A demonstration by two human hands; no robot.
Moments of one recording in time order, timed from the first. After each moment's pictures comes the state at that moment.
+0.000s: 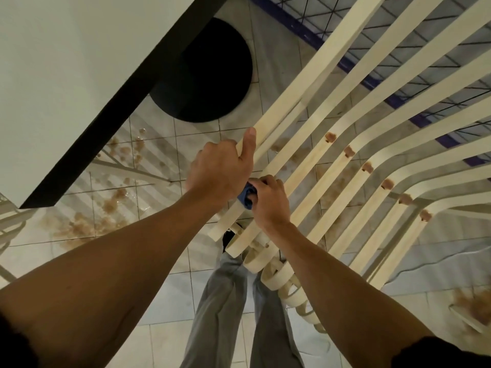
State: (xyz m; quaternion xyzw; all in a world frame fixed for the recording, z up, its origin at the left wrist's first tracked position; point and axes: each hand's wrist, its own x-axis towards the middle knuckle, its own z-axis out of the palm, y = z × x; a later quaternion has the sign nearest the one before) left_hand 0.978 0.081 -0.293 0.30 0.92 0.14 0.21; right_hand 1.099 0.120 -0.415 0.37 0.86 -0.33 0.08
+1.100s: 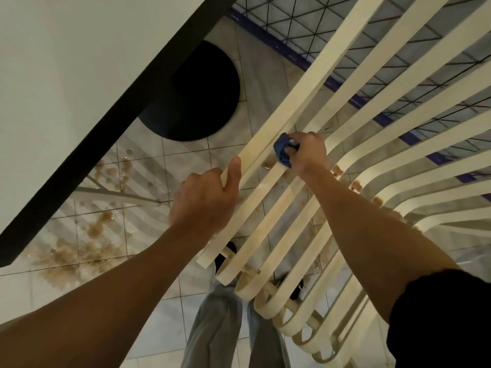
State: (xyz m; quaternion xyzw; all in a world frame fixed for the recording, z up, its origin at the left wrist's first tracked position) left_hand 0.975 0.080 -0.292 0.33 0.90 0.17 0.23; right_hand 1.057 0.295 -0.417 0.47 0.83 -0.29 0.04
